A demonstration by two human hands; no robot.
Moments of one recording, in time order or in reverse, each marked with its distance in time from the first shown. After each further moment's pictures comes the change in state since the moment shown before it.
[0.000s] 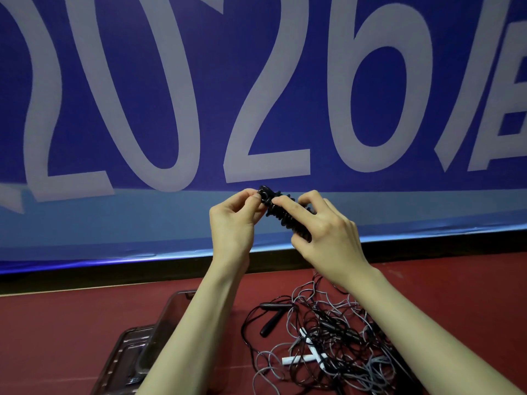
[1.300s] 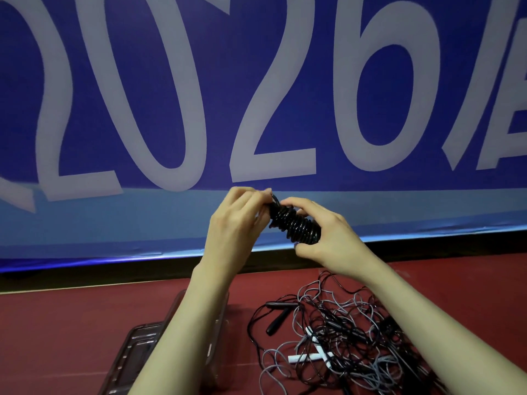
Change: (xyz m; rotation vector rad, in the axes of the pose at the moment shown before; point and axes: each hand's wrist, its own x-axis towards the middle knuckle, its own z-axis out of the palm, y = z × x) left_hand 0.016 -0.018 -0.035 0.996 -0.098 1.097; right_hand 0.004 -0.004 -0.011 0.632 -0.355 0.306
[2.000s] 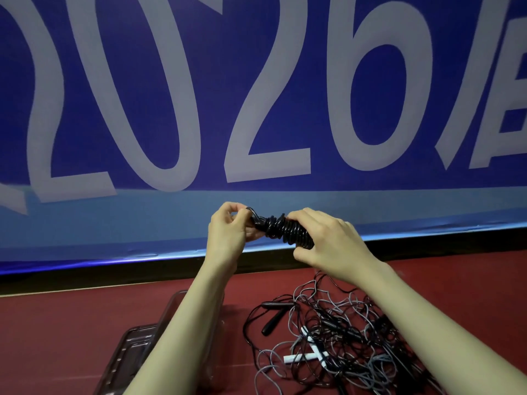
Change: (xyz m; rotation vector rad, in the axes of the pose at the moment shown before) left_hand 0.004 0.014 0.014 -0.838 -0.049 -1.170; right_hand -0.005 0.015 -0.004 -0.608 0.014 -0.071
